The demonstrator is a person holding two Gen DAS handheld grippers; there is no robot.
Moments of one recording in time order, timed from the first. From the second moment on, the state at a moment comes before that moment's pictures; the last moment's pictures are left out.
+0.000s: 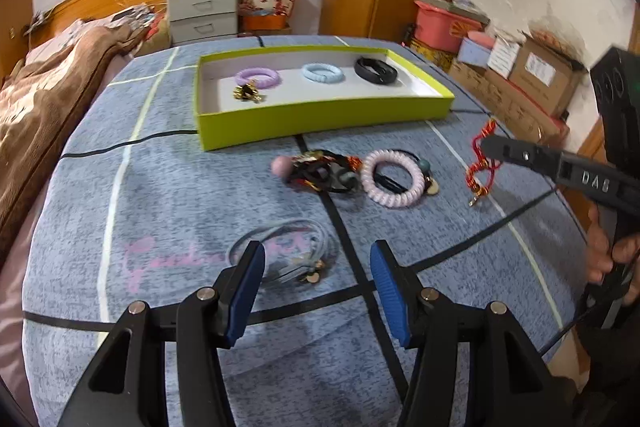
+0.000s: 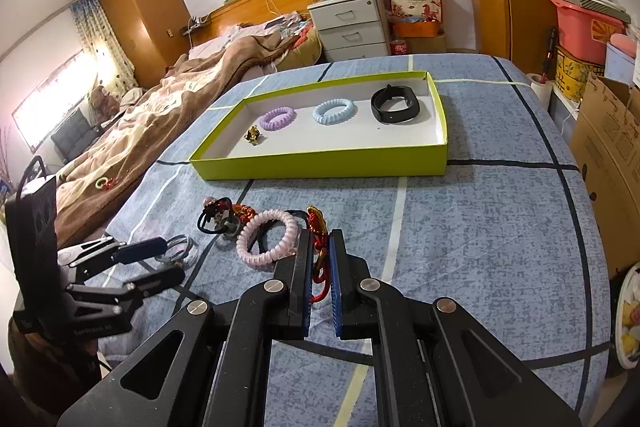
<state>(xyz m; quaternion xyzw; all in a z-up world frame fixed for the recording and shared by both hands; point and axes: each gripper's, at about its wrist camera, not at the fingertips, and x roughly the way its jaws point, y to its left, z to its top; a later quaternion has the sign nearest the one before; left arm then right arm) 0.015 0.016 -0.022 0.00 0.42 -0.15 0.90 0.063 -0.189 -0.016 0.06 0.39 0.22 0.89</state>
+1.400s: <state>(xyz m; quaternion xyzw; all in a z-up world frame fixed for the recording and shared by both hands) 0.034 0.024 0.012 0.01 0.40 -0.13 0.91 0.078 -0.187 0.009 0.07 0.37 0.22 0.90</state>
